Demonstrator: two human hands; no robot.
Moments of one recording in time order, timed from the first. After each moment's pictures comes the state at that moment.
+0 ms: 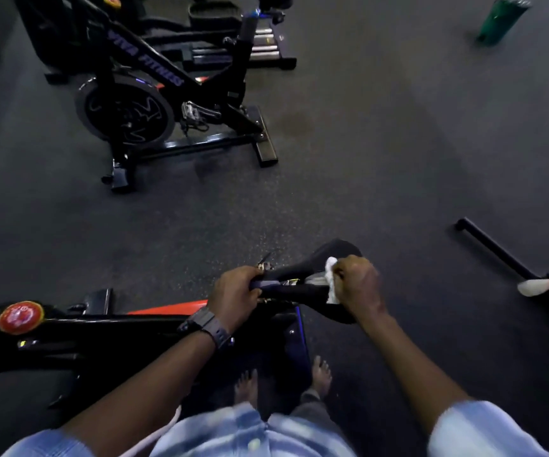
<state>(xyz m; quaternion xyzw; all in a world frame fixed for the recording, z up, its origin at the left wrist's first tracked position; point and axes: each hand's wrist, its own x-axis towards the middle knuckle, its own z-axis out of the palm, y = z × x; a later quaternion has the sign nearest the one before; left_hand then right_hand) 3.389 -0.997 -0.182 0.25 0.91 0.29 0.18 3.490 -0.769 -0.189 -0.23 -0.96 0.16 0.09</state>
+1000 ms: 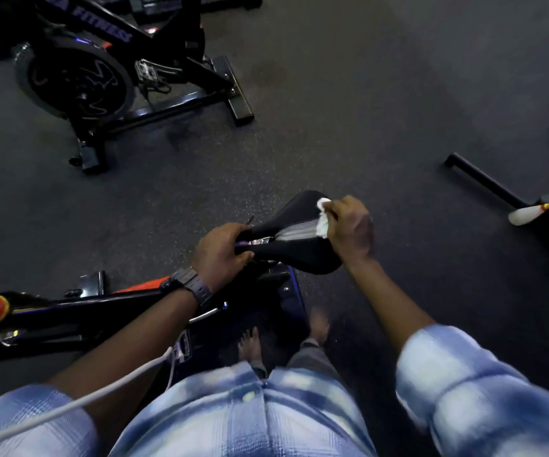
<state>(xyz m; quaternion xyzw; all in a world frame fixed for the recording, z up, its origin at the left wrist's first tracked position) 3.394 -0.965 -0.190 0.35 0.89 0.24 0.15 3.504 -0.731 -0.207 -0.28 -0.92 0.23 0.18</state>
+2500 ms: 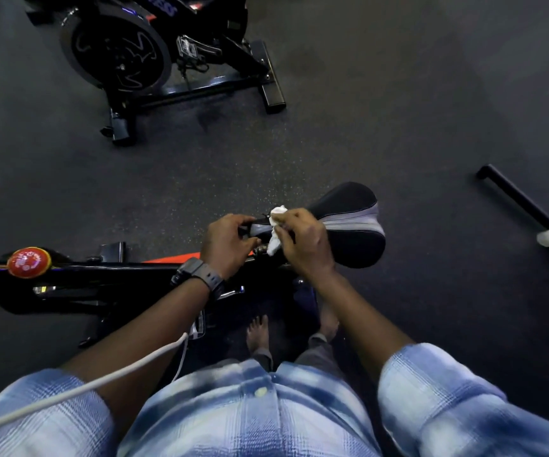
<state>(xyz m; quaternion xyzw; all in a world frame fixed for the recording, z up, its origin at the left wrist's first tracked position) 3.389 -1.014 -0.203 0.17 0.90 0.36 0.17 3.469 -0.864 -0.208 -0.13 -0.91 0.39 0.12</state>
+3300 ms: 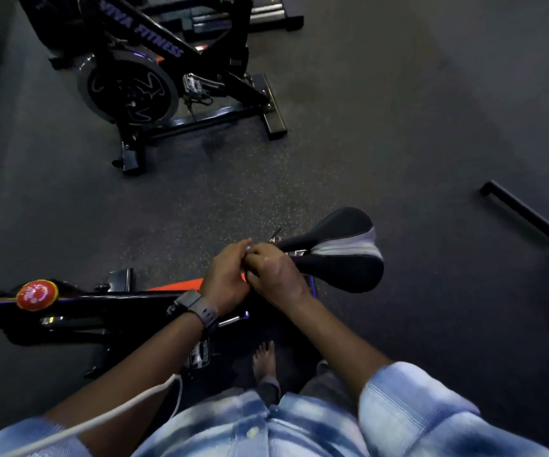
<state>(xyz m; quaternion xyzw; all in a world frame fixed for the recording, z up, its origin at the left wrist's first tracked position) 3.393 -1.021 -0.195 0.26 0.88 0.36 0.18 3.448 -0.897 -0.205 -0.02 -0.93 0.36 0.06</state>
